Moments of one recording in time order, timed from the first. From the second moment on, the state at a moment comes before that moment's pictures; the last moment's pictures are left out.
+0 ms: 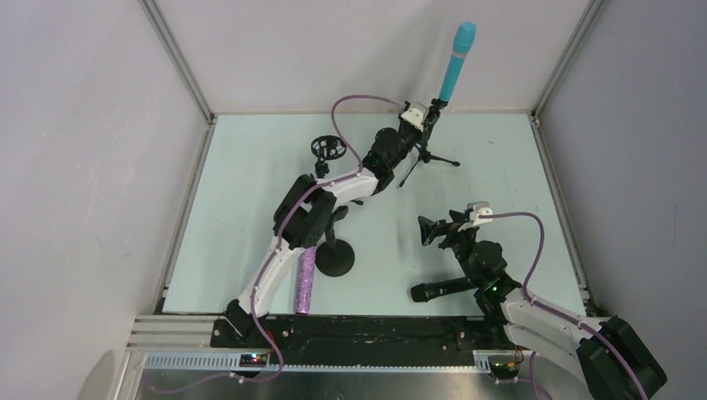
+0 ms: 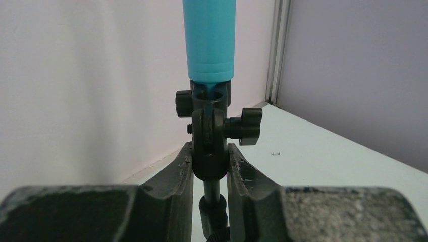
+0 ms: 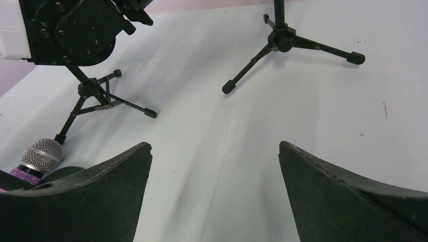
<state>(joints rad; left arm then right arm) -0.72 2.47 1.91 0.85 0.01 0.02 0.61 0.83 0.07 0.77 0.28 0.26</state>
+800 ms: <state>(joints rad) -0.72 2.47 1.91 0.93 0.03 0.01 0.60 0.83 0.07 0.77 0.27 0.26</state>
